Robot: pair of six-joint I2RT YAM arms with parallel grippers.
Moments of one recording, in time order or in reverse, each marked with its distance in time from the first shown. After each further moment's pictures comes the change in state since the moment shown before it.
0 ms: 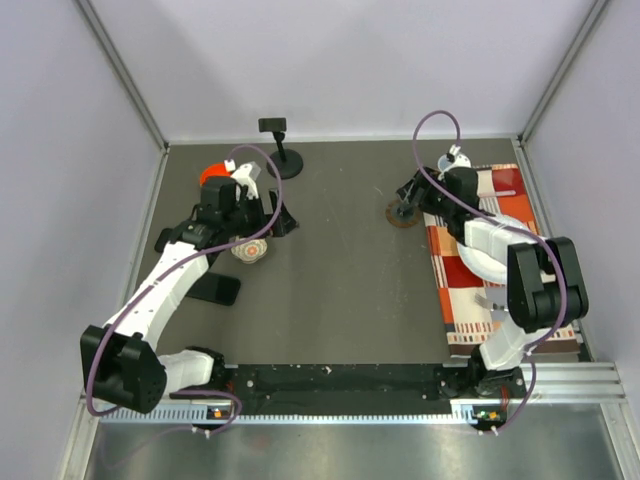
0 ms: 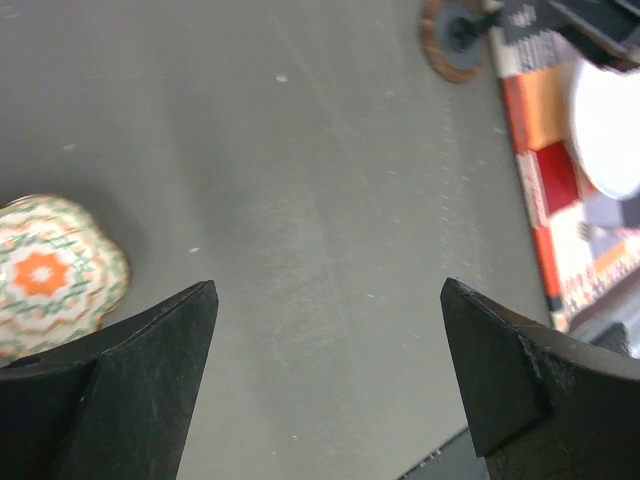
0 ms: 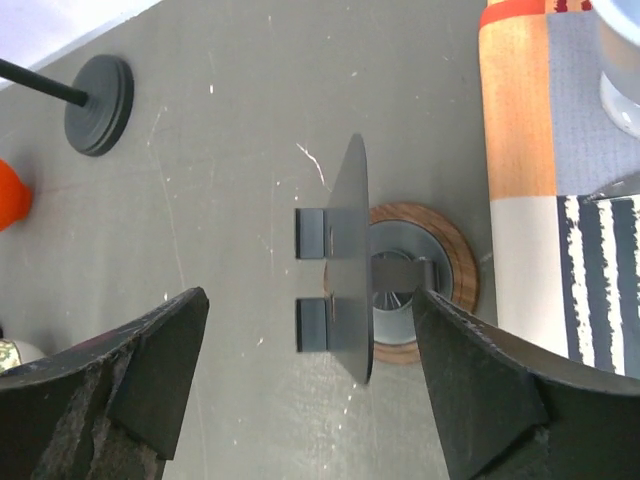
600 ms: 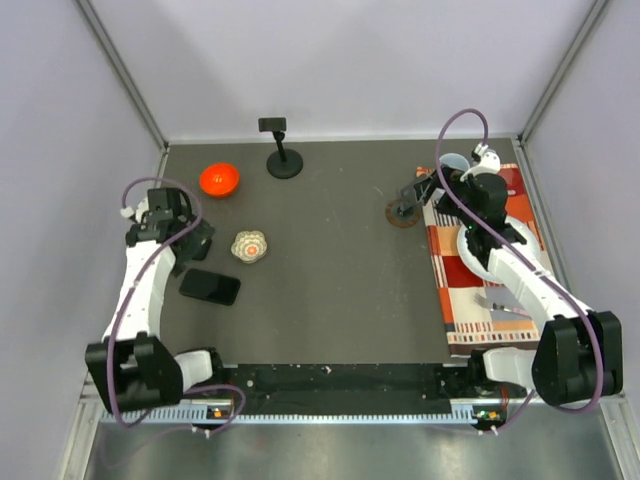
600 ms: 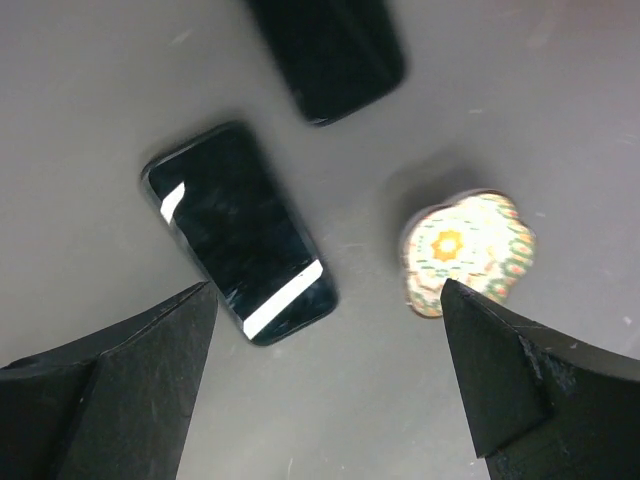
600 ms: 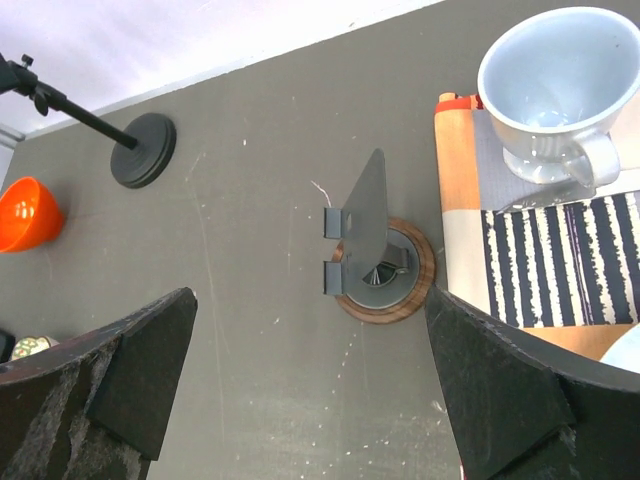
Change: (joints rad) left arm 0.371 -0.042 0.018 -0.405 -0.582 -0.350; right arm 0.003 -0.430 -0.115 -0.162 0.122 -0.081
